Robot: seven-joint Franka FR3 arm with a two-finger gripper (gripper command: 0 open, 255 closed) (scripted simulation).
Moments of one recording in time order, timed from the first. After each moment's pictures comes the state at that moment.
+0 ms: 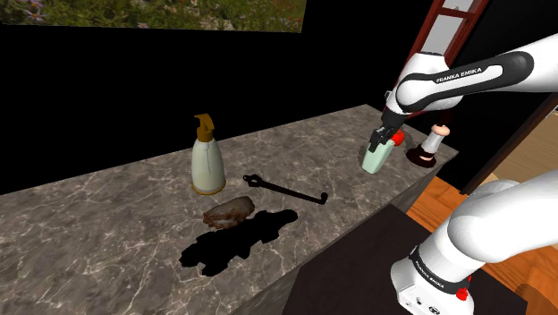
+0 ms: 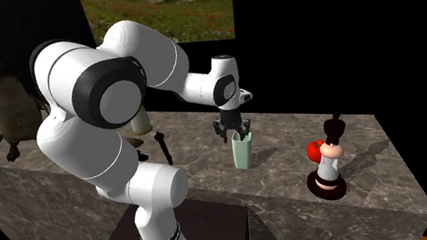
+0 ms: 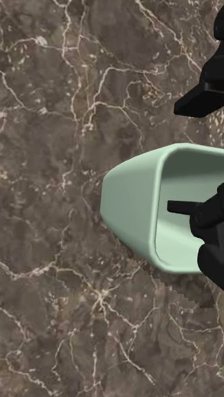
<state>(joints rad) -0.08 -0.46 -0.44 -2.65 -0.24 2.27 -0.29</state>
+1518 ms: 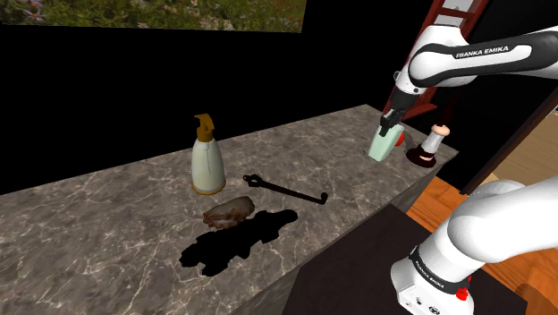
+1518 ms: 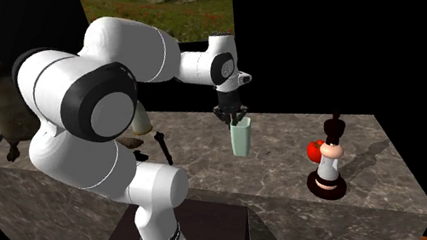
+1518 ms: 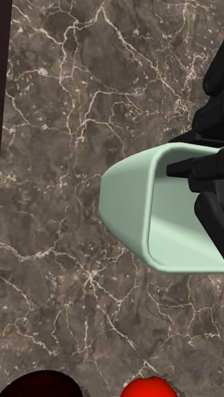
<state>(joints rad) -0.08 -0.55 -0.40 -2.53 -0.23 2.06 -0.28</state>
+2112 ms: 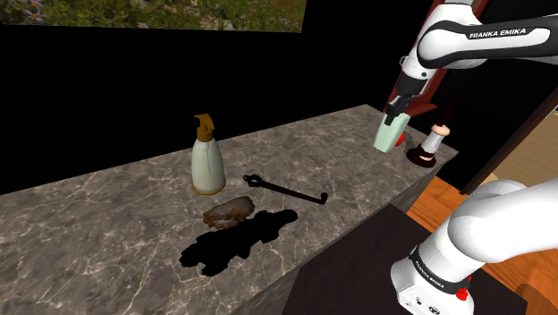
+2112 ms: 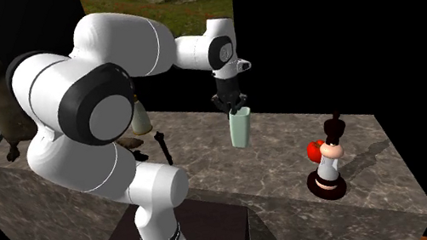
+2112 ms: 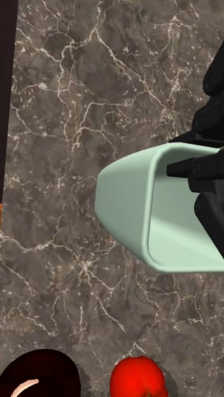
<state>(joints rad) -0.07 -0.58 -0.38 -2.43 -0.21 1.94 -0.28</state>
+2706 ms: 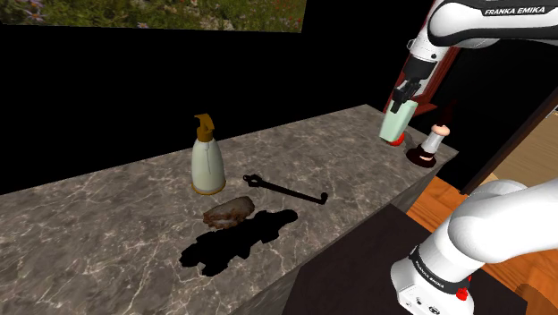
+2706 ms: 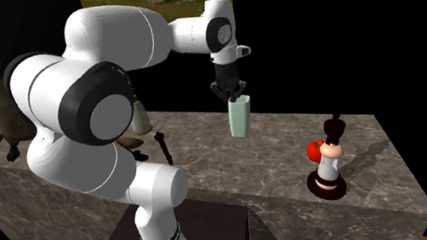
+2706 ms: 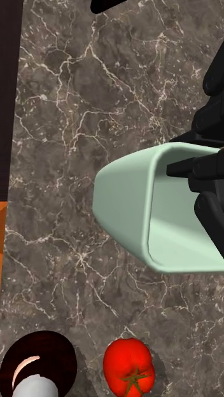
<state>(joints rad) -0.07 -0.58 -0.36 -2.32 -0.20 1.81 -0.29</state>
